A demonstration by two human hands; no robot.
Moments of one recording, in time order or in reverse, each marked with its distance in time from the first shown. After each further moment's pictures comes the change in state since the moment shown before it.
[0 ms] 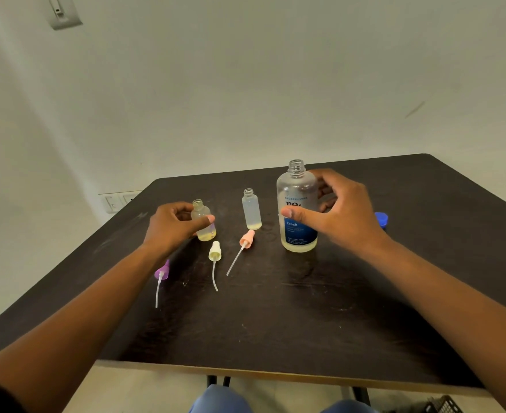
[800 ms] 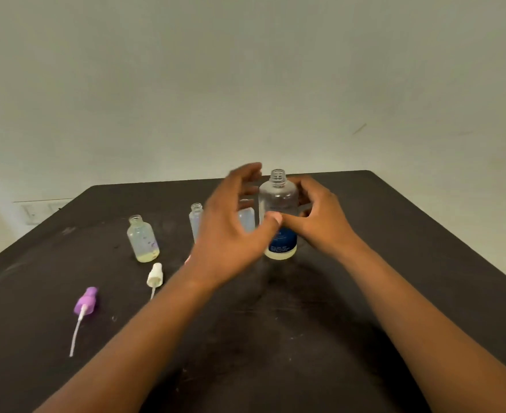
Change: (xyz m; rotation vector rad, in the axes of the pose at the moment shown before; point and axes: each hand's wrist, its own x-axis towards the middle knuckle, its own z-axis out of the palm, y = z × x) left_hand -0.079 0.142 0.122 -0.156 -0.120 0.617; right_hand 0.016 0.026 -0.034 0.000 -0.029 0.172
